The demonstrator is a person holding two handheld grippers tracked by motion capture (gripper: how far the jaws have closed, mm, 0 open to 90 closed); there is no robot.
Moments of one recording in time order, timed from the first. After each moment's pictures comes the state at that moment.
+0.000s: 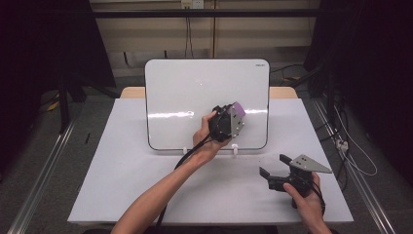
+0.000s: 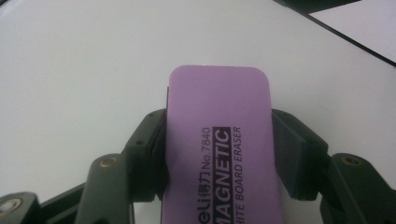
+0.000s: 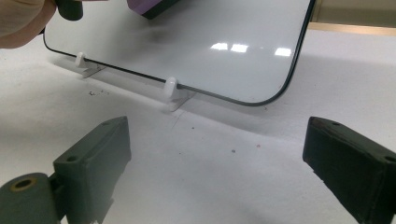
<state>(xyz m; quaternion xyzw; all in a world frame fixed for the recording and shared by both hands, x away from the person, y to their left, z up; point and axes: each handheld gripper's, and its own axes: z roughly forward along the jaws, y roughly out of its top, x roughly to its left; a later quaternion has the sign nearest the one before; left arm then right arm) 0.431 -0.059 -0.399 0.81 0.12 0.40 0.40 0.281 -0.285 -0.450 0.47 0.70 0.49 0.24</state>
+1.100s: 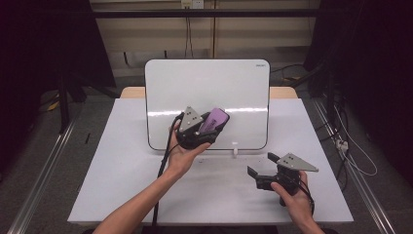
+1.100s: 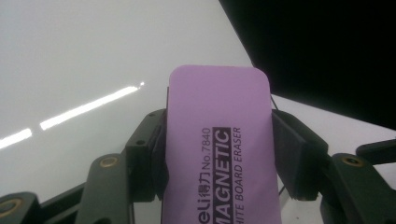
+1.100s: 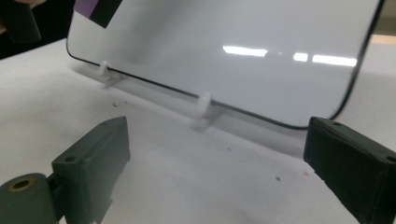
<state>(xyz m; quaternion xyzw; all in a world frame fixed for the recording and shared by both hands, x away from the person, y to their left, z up) 0.408 0.037 -0.380 0.75 0.27 0.17 0.58 0.289 -0.251 -0.448 0.45 0.70 0.50 0.23</state>
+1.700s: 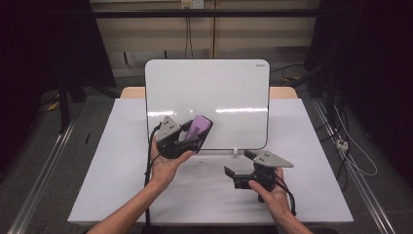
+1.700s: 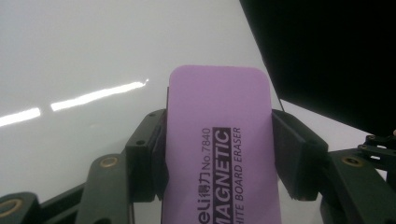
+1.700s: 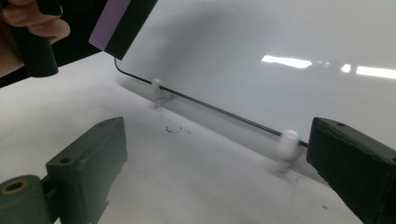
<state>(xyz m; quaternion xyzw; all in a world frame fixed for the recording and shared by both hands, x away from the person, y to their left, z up) 0.384 0.082 -0.388 0.72 0.32 0.17 0.59 0.303 -0.194 -0.447 0.41 0.71 0.54 0.19</state>
